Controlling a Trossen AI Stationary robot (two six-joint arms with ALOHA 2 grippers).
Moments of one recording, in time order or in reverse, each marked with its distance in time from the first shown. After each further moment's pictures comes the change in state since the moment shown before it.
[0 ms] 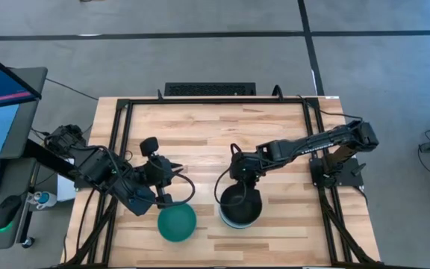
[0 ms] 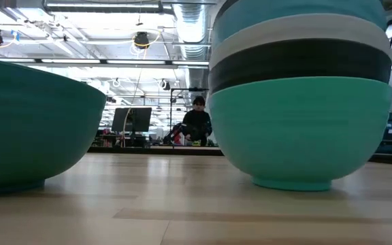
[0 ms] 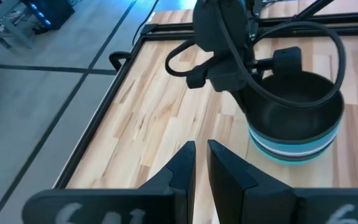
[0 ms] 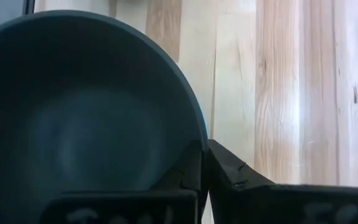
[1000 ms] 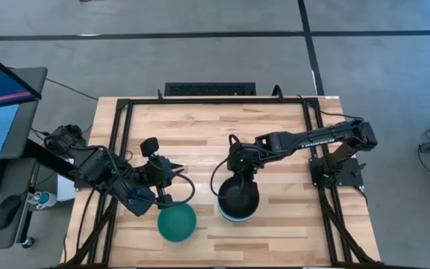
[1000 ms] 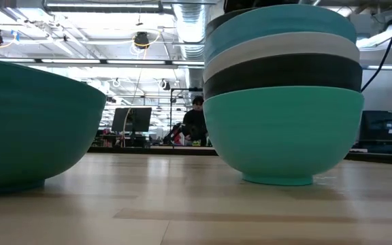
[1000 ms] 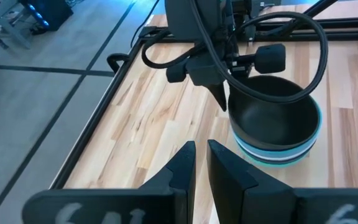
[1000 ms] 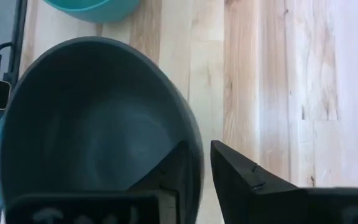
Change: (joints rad) left arm -0.007 0.000 0.000 0.016 0.000 0.000; right arm -0.047 0.003 0.123 -0.105 0.029 -0.054
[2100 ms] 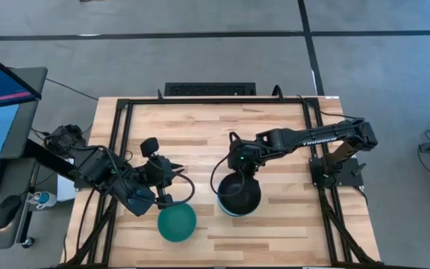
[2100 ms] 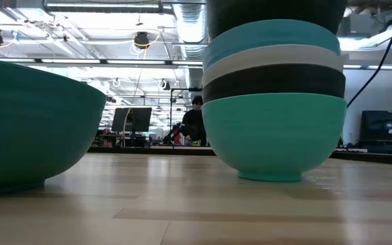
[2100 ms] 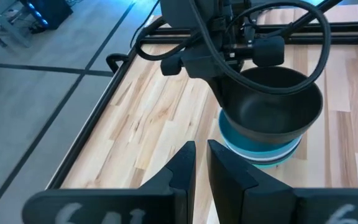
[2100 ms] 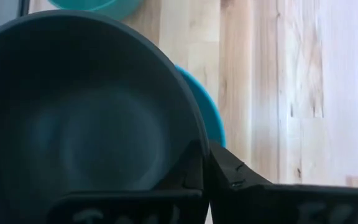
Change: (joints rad) left arm 0.000 0.000 0.000 0.007 0.000 -0.009; right arm -0.011 -0.001 0.074 -0.094 0.013 -0.020
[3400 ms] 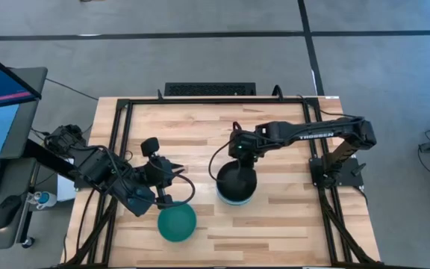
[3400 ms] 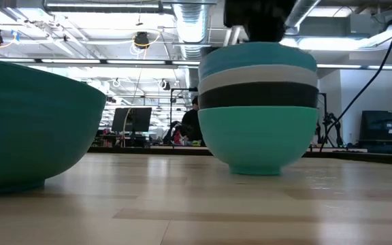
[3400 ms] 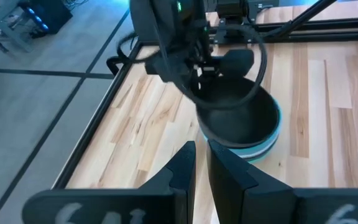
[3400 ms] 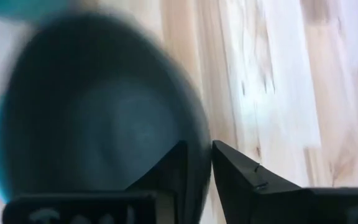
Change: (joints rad) left arm 0.000 -0.001 0.000 0.005 0.000 0.029; right arm -0.102 -0.001 -0.048 0.002 0.045 0.018
